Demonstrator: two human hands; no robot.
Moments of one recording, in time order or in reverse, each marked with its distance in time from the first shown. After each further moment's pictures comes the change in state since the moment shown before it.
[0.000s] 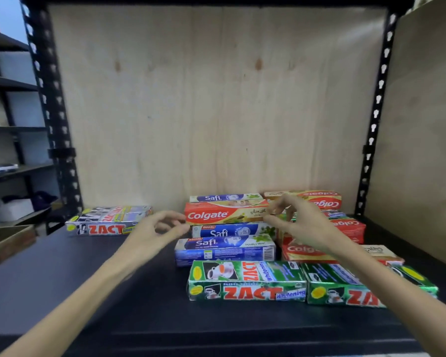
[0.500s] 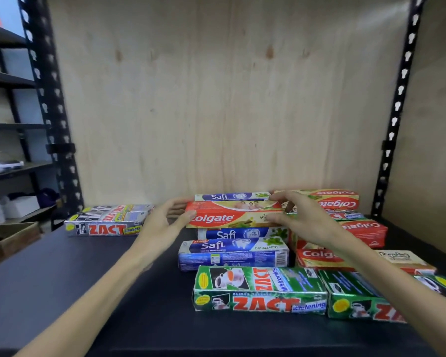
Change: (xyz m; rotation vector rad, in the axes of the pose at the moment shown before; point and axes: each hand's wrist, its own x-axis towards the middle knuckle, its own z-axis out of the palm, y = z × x) left_hand 0.035 -0.011 0.019 -0.115 0.117 0.023; right_hand 0.030 0.012 0.020 -0.064 -0.058 0.030
